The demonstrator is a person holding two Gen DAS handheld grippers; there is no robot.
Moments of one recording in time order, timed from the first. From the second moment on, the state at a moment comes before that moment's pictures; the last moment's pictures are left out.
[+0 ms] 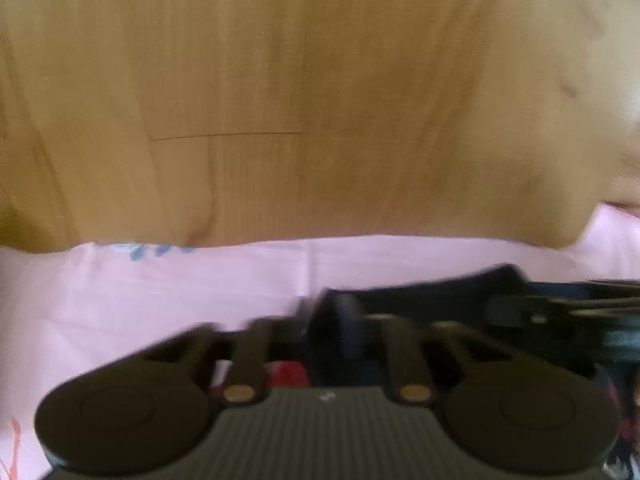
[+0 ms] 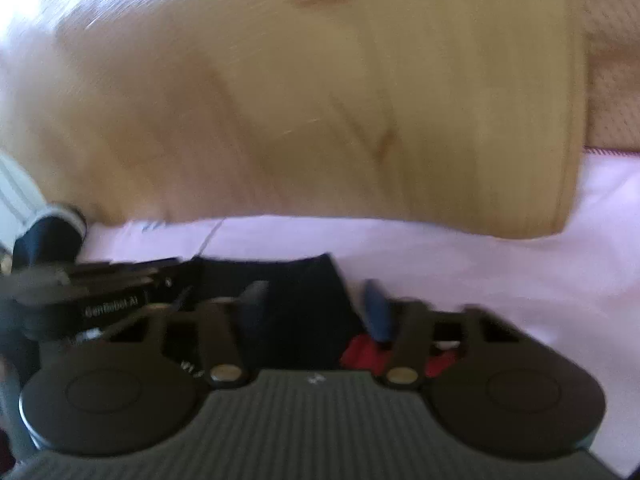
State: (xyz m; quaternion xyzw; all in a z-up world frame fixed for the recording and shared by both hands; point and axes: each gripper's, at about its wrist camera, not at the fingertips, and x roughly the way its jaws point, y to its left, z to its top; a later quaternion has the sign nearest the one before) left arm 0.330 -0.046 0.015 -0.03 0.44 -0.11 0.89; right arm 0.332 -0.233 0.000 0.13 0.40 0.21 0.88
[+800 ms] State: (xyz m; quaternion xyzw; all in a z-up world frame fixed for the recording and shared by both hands) left arm -0.060 0.014 0.080 -0.03 0.25 -0.21 0.95; right arm -0.091 -0.230 0.029 -0.02 0.14 0.18 0.97
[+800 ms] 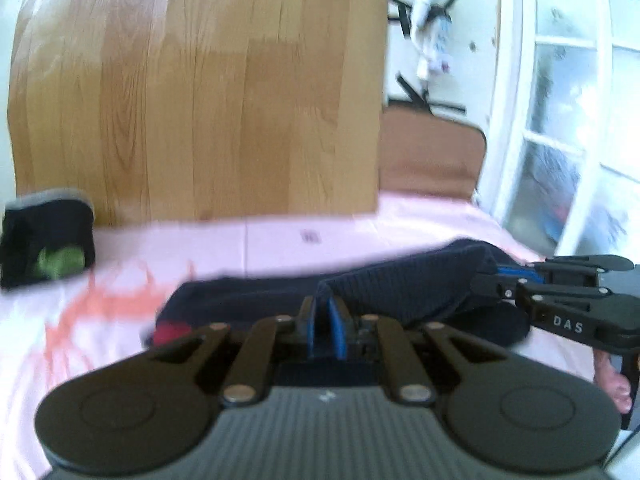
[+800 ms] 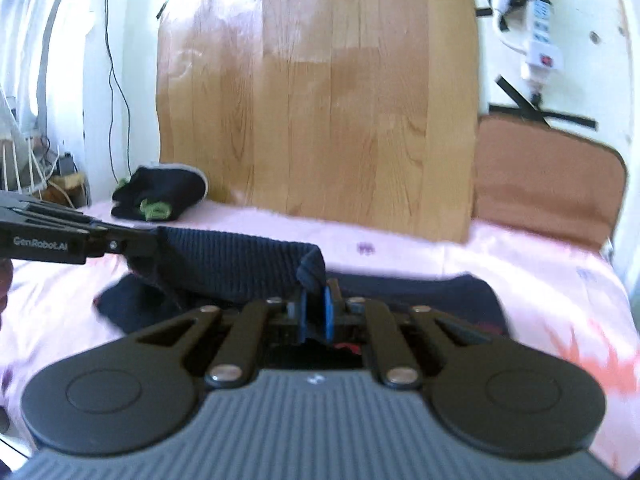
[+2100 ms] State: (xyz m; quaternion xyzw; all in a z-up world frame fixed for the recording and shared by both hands) left arm -0.039 0.097 0.015 -0.13 0.26 -0.04 0.96; right arm -0.079 -0.291 -0.024 0.19 0.15 0.09 0.97
